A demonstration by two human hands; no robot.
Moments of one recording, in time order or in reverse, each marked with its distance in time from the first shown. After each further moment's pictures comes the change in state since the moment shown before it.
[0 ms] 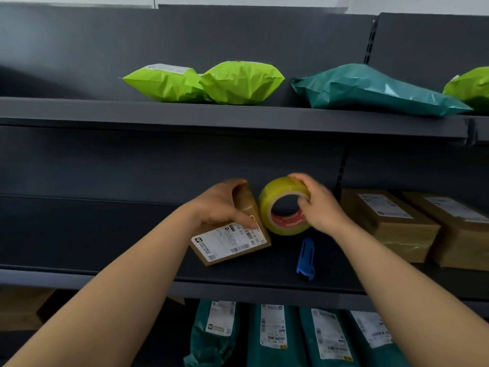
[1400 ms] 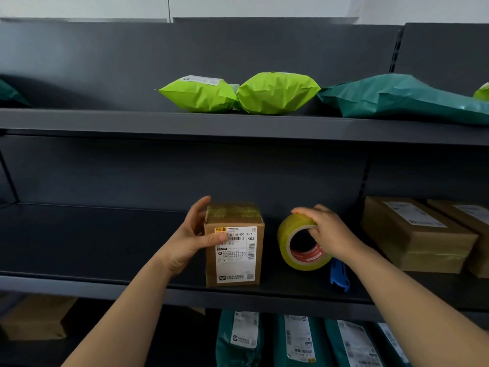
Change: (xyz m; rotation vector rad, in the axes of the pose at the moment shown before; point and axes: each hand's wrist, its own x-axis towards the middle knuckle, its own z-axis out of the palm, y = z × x) left_hand -0.065 -0.111 -0.016 -0.825 0.134 0.047; right_hand -0.006 0.003 0.049 -0.210 -0.165 -0.067
